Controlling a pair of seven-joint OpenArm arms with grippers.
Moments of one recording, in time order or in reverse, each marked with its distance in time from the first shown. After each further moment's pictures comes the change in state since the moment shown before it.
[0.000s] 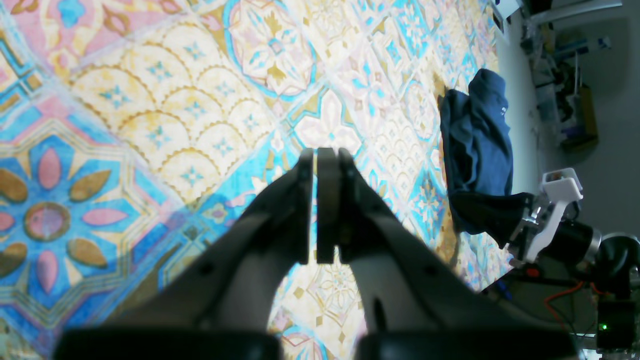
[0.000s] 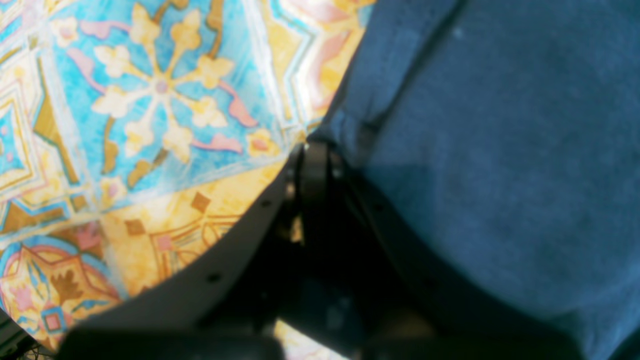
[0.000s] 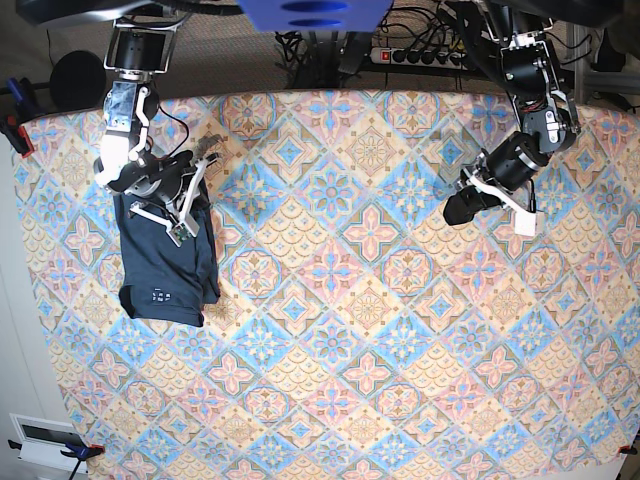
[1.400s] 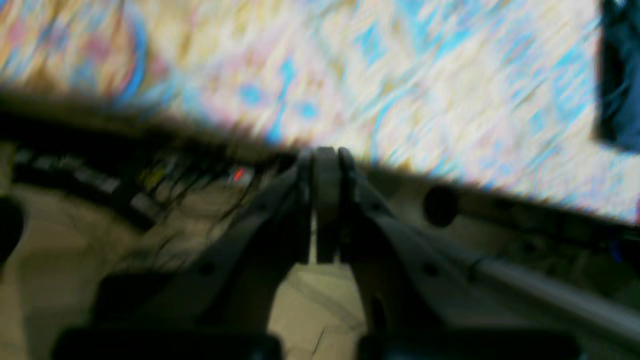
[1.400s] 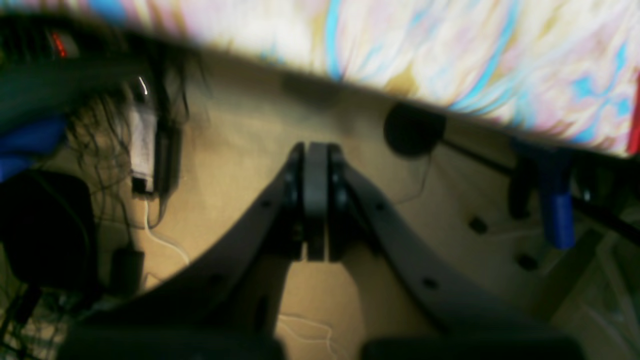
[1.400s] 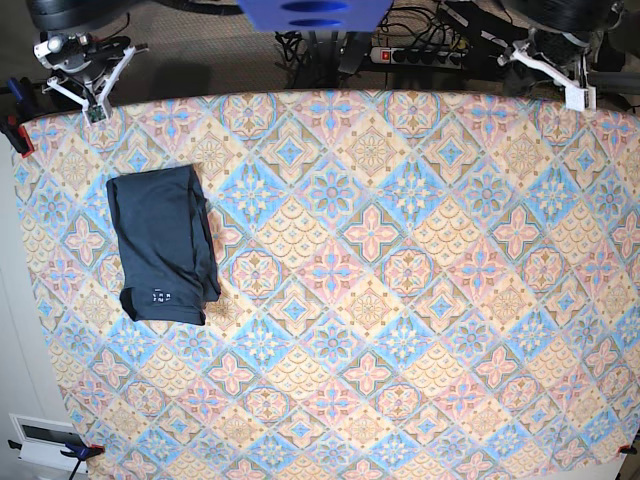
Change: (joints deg) left arm 38.3 -0.2 -18.0 18.5 1.2 -0.2 -0.7; right arm -35.9 0.3 25.0 20.3 -0.6 -0.3 -0.2
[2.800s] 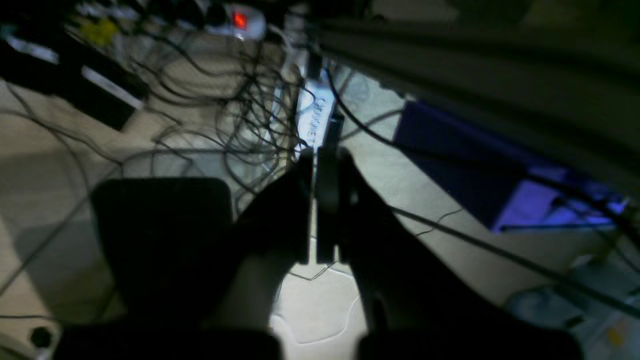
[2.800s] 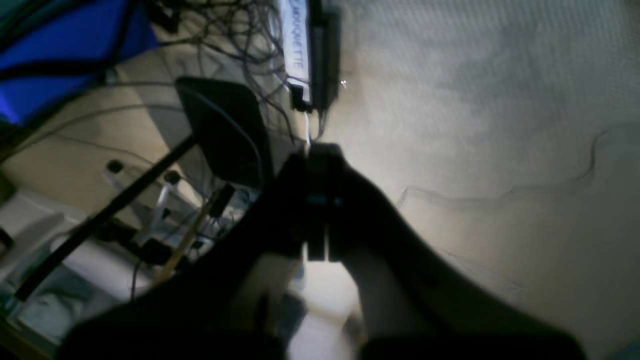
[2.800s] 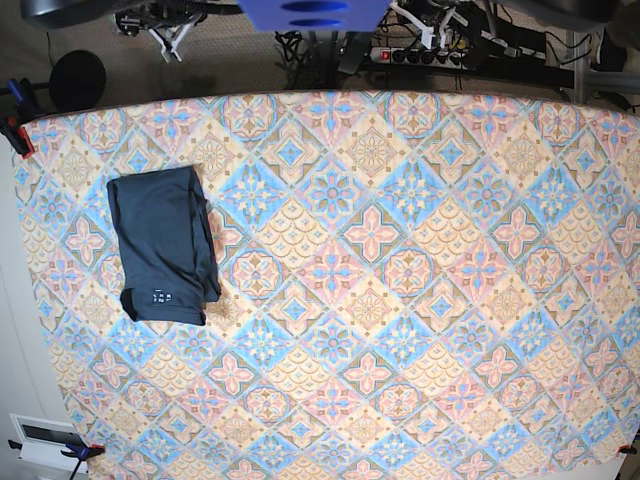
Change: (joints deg) left arm -29.0 4.4 45.5 -86.6 38.9 0.7 -56.7; right arm 25.4 3.8 -23.9 -80.9 -9.0 -0.5 36.4
